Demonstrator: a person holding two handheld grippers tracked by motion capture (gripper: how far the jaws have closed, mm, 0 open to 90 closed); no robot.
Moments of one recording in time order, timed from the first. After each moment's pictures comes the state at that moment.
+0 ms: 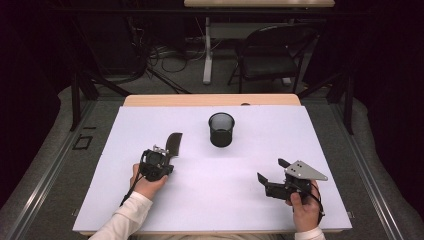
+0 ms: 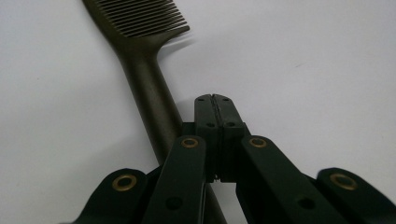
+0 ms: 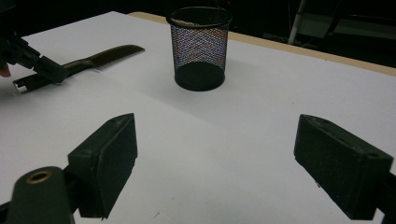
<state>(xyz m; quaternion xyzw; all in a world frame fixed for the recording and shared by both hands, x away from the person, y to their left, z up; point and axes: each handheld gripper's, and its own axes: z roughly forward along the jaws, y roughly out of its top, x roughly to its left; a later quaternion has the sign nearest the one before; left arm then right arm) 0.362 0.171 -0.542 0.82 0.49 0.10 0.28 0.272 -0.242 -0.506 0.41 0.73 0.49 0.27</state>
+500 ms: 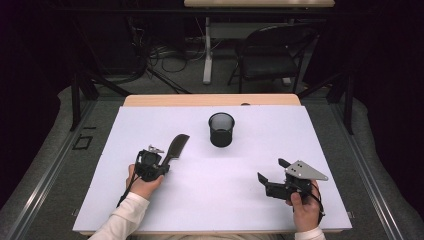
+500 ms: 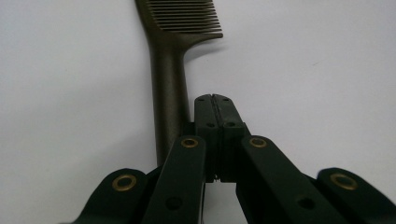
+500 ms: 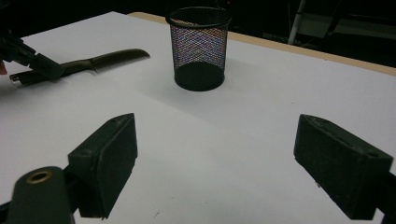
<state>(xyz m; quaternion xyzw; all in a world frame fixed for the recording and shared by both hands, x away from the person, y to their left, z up) 0.361 0.182 -0.542 0.81 0.50 0.10 0.28 0.272 -0.242 -0.506 0.41 0.72 0.49 0.27</state>
